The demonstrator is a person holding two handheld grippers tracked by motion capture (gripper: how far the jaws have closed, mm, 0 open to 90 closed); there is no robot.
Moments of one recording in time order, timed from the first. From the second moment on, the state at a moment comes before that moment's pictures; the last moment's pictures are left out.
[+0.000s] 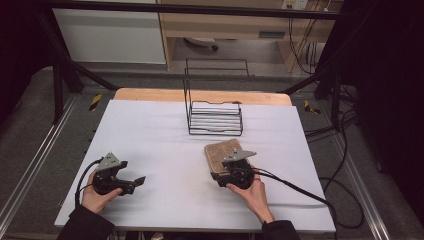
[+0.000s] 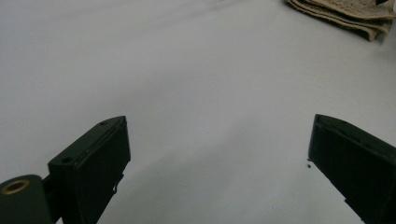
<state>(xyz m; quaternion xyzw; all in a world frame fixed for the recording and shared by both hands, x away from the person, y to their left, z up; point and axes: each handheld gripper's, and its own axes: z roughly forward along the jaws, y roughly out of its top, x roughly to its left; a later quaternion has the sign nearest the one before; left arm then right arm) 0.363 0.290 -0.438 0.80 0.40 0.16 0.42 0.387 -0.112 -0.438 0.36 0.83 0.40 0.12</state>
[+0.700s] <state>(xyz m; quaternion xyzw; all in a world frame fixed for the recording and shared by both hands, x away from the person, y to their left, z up) 0.363 0.291 -0.439 0.80 0.40 0.16 0.42 0.384 -0.089 -0.453 0.34 0.85 0.34 0.21</state>
